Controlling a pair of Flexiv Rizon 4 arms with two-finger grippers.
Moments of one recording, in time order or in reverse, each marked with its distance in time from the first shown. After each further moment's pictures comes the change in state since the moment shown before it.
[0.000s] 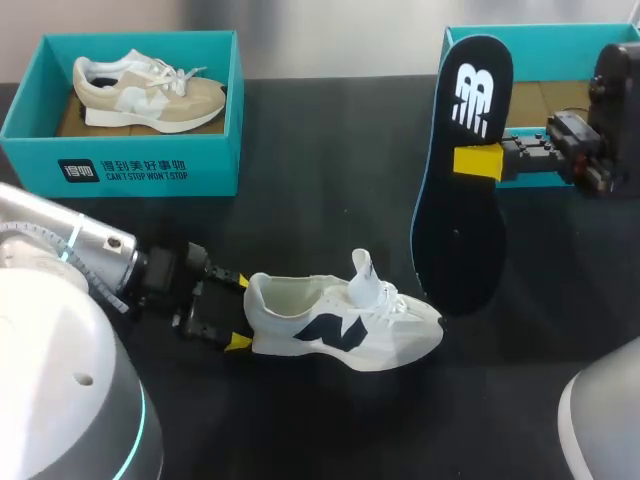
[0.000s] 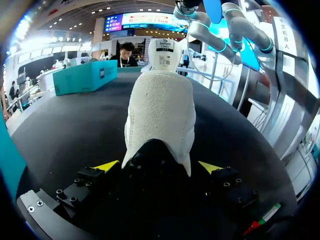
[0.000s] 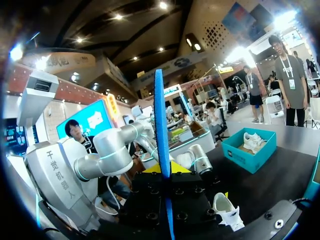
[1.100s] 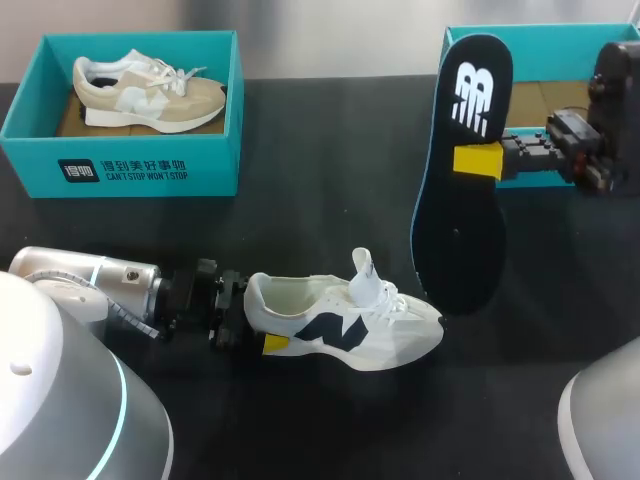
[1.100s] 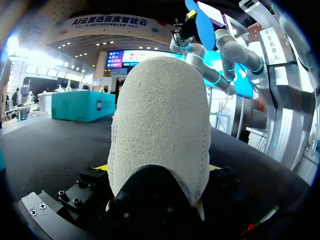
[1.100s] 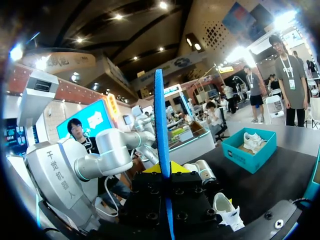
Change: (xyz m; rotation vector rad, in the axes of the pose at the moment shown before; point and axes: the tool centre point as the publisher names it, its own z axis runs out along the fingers) left arm 0.003 -0.037 0.052 0.419 0.038 -0.005; right arm -0.001 0.001 0.000 0.001 0.001 0.000
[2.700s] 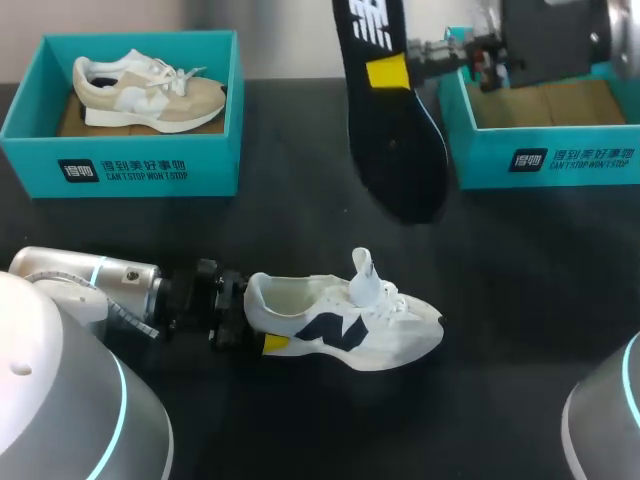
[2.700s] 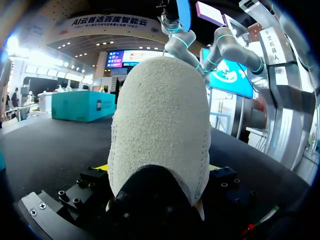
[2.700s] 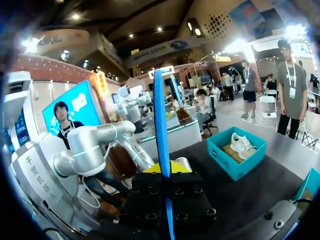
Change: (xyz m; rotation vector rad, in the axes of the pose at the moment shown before) left arm 0.000 0.000 0.000 0.001 0.001 0.001; right arm -0.057 0.051 0.060 0.169 -0.082 -0.071
